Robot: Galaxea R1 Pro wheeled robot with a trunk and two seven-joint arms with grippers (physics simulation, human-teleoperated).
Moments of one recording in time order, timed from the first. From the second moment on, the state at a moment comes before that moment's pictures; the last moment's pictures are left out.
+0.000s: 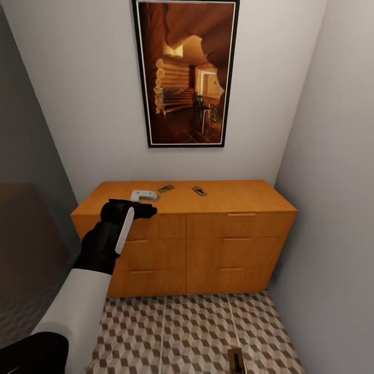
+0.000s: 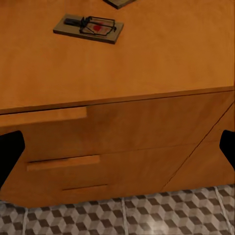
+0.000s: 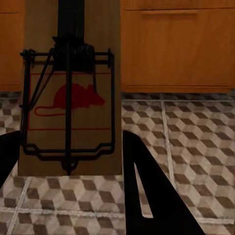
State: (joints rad) left arm -0.91 -0.11 -0.08 -1.24 -0.02 1.02 0.06; right arm -0.20 0.05 0.00 -0.02 0.08 -1.04 0.01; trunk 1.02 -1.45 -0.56
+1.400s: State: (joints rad) left arm -0.91 -0.11 -0.08 -1.28 -0.02 1.02 0.06; right arm -0.07 0.05 0.00 -0.03 0.08 -1.04 0.01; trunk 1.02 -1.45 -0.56
